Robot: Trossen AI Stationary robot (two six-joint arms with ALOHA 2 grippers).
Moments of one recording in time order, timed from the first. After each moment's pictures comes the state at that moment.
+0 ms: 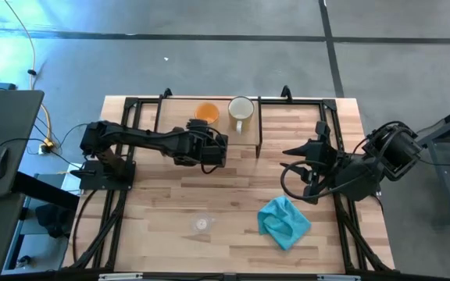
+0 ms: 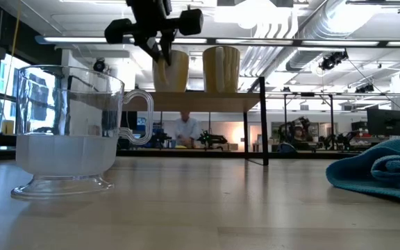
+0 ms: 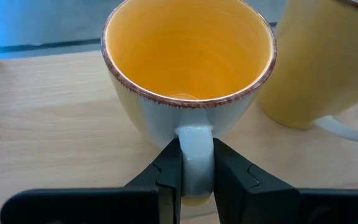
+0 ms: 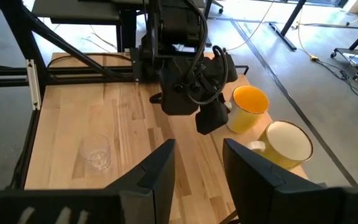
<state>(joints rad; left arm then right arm) 0.05 1.75 1.54 -1.14 -0.94 -1.37 0.66 1.62 2.35 -1.50 0.81 0.44</state>
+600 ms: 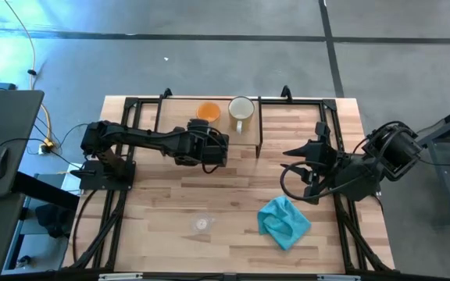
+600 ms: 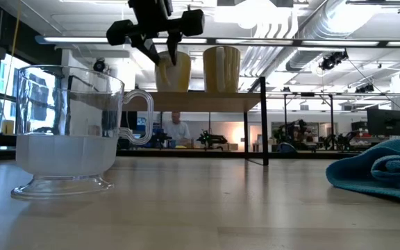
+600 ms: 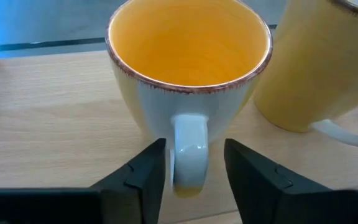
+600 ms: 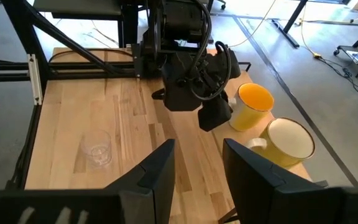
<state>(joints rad) 0.05 1.76 1.54 -1.12 -0.94 -1.37 0.66 1.62 2.35 -1.52 0.80 0.45</state>
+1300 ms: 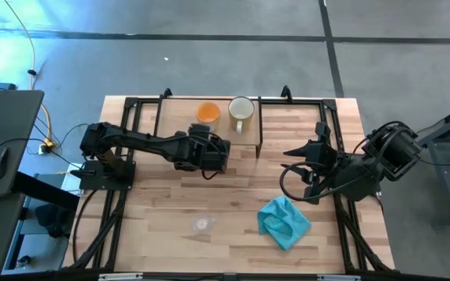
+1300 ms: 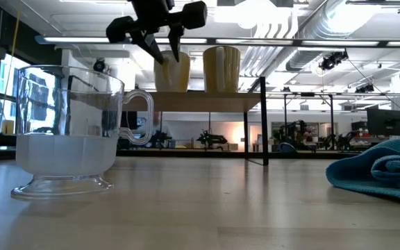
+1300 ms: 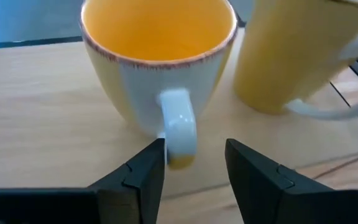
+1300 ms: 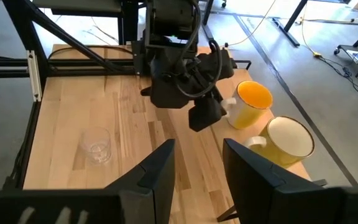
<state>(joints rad) 0.00 1.76 1.54 -1.10 -0.93 -1.37 0.66 1.62 2.35 -1.53 0.79 0.45</state>
